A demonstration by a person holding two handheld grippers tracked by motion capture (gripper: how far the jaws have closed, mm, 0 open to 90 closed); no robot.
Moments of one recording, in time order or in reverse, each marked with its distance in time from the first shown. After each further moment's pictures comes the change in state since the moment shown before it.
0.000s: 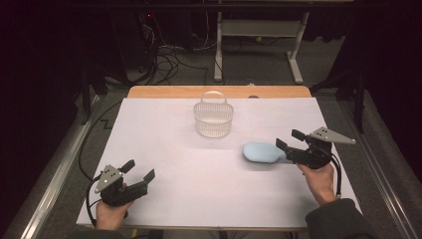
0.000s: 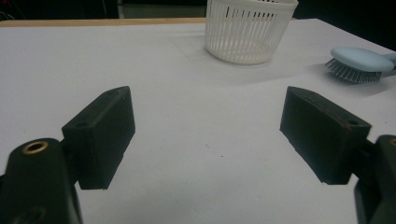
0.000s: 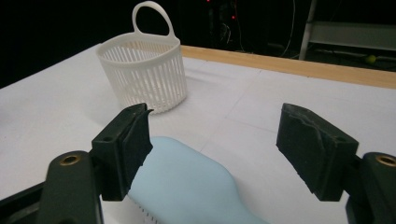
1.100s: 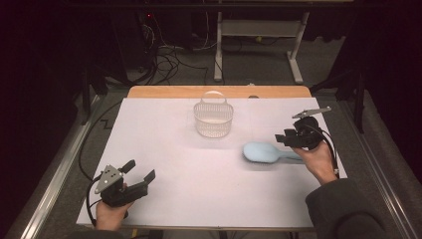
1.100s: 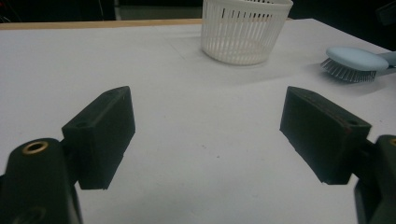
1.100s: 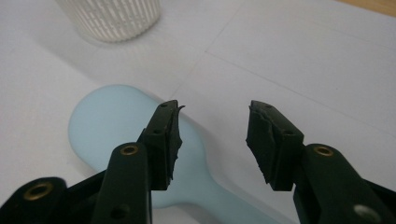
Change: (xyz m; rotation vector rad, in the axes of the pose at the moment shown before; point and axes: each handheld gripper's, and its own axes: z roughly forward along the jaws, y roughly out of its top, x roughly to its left) left arm -0.001 0.000 -0.001 -0.002 -0.011 0.008; right arm -0.016 0.040 0.041 0.463 -0.050 -0.050
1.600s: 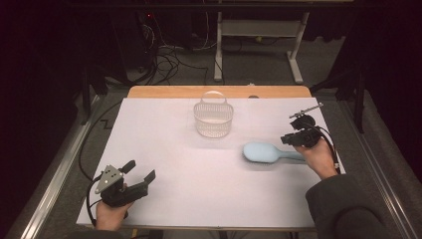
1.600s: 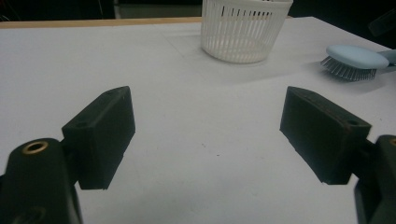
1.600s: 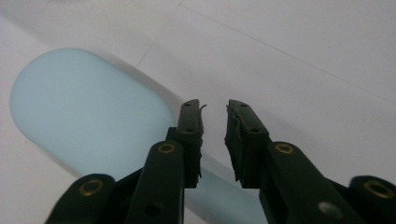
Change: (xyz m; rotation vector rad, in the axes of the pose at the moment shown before) left arm 0.000 0.000 0.000 0.005 -0.001 0.002; right arm -0.013 0.003 0.016 0.181 -0.049 0.014
